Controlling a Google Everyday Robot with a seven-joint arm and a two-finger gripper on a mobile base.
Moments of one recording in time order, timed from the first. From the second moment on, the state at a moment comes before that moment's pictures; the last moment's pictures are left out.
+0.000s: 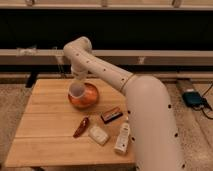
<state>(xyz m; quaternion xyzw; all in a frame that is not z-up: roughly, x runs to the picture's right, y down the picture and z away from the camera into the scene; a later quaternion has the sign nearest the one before) -0.140 -0.034 0.850 -0.29 0.01 0.21 0.93</state>
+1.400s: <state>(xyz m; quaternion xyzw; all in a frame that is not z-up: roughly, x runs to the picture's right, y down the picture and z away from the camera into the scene) -0.127 -0.047 0.808 -0.23 -0.01 0.22 0.95</state>
